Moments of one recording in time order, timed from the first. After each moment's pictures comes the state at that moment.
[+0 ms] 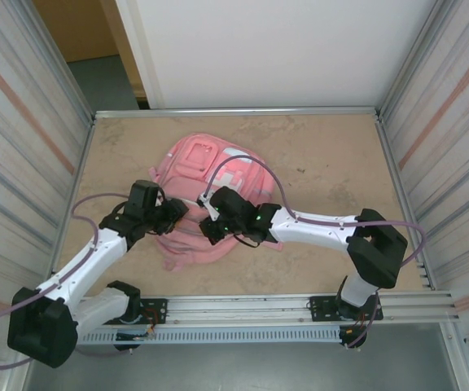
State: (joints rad) left arm -0.38 1.03 0.63 -0.44 0.25 -1.10; right arm 1.07 1.63 1.08 -0.18 -0.08 0.37
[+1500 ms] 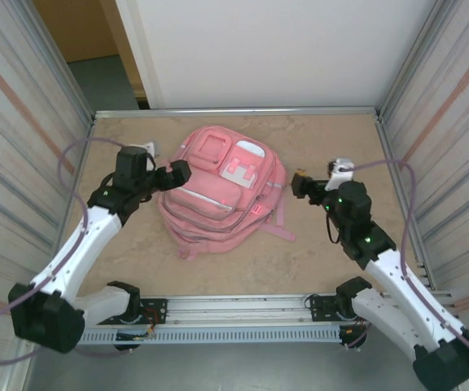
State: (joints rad) left arm -0.31 1.09 0.94 -0.44 0.05 -0.44; right arm 0.42 0.72 0.60 -0.11 0.22 0.33
